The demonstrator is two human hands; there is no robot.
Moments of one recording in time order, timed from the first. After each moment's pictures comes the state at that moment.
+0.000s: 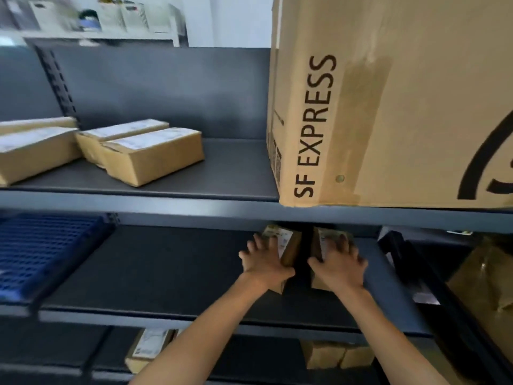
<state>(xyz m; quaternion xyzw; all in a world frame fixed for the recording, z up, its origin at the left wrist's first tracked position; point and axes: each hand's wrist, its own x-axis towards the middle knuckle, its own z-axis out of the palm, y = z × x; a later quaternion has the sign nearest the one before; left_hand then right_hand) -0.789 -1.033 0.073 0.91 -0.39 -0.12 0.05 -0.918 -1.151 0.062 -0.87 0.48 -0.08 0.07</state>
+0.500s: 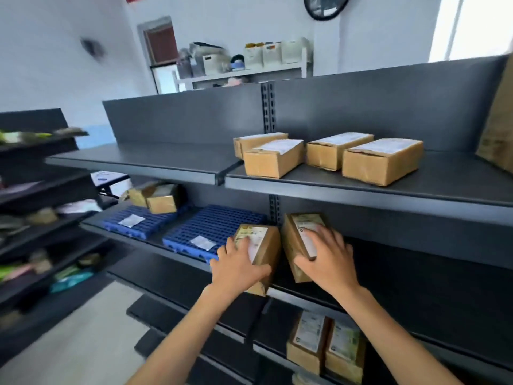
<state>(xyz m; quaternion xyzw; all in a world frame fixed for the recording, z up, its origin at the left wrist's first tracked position) -0.624 -0.614 0.118 0.98 -0.15 0.00 0.15 -0.698 -0.812 0.105 -0.96 0.13 -0.21 0.14</state>
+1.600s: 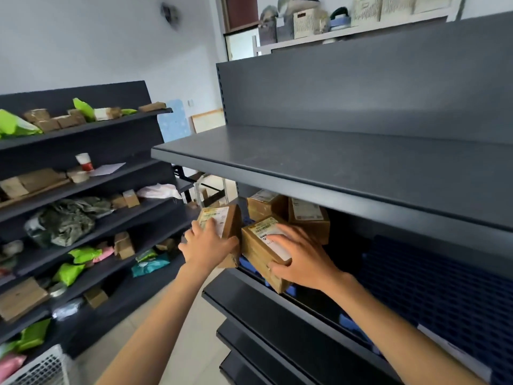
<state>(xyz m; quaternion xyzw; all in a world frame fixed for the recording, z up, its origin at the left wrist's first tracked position) -0.116 -0.175 0.107 0.98 0.08 0.06 0.15 -0.170 -0.404 0.079 -0.96 -0.19 -0.12 0.19</state>
